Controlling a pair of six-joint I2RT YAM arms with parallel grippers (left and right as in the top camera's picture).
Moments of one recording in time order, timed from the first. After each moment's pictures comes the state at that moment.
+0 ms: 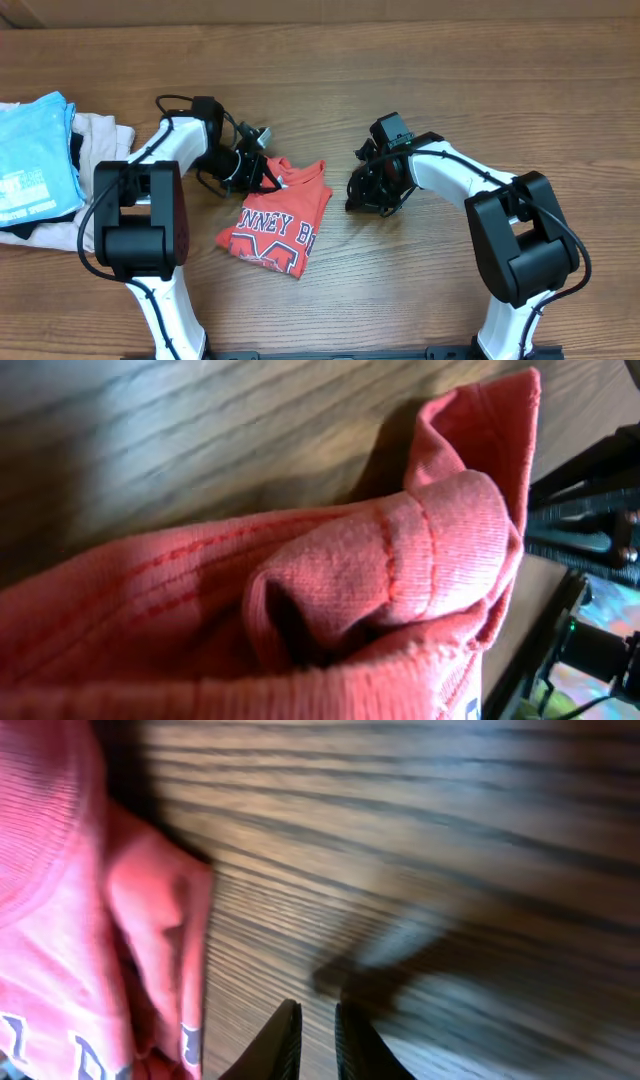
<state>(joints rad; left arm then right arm) -0.02 2.12 1.38 -0.97 0.71 0.27 0.39 1.99 1.20 -0.69 -0.54 0.38</state>
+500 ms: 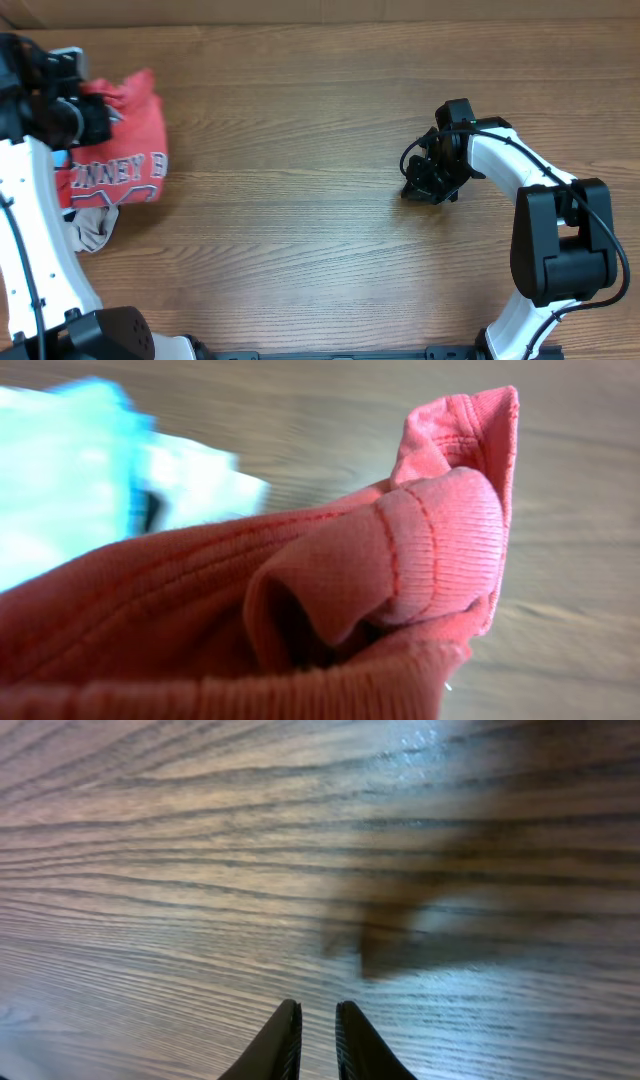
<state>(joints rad) 0.40 1.62 1.79 -1.21 0.17 0.16 0.13 1.93 1.22 -0.87 -0.40 0.30</state>
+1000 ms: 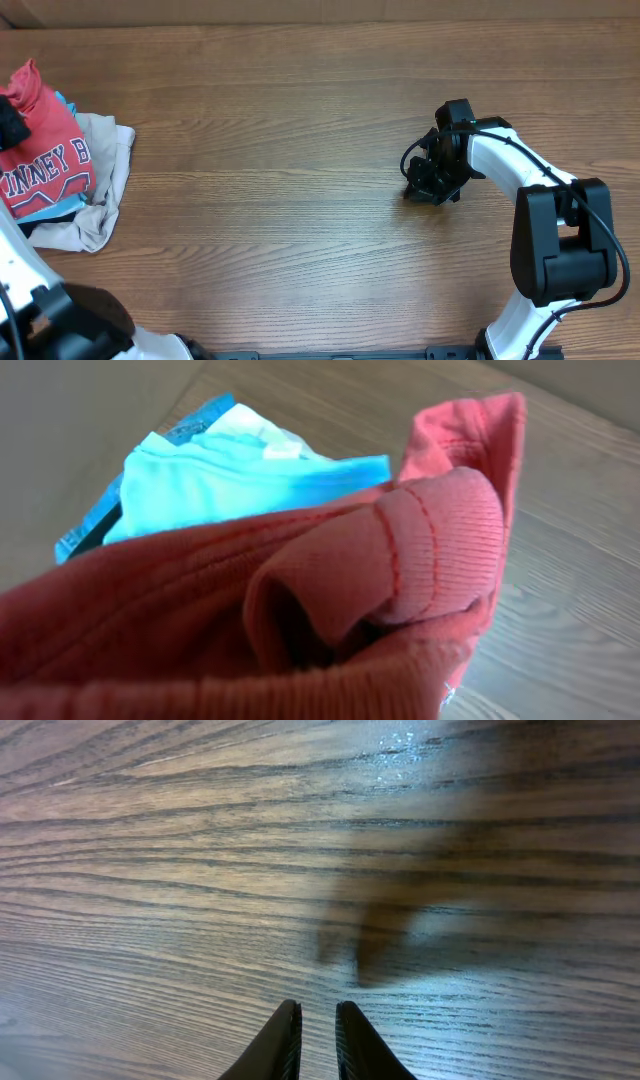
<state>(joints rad) 0.66 1.71 1.81 -0.99 0.10 0.08 0.13 1.93 1.22 -0.87 -0.38 0.28</state>
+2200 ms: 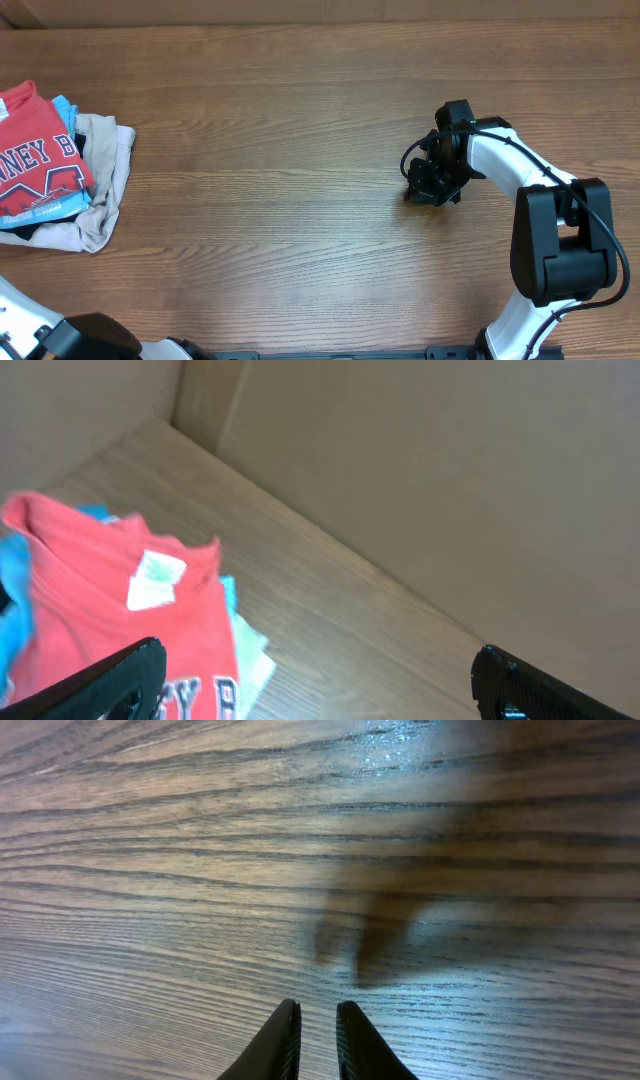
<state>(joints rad) 0.88 1.61 1.84 -0.85 0.69 -0.17 0.13 1.93 1.22 -0.89 -0.37 0.28</state>
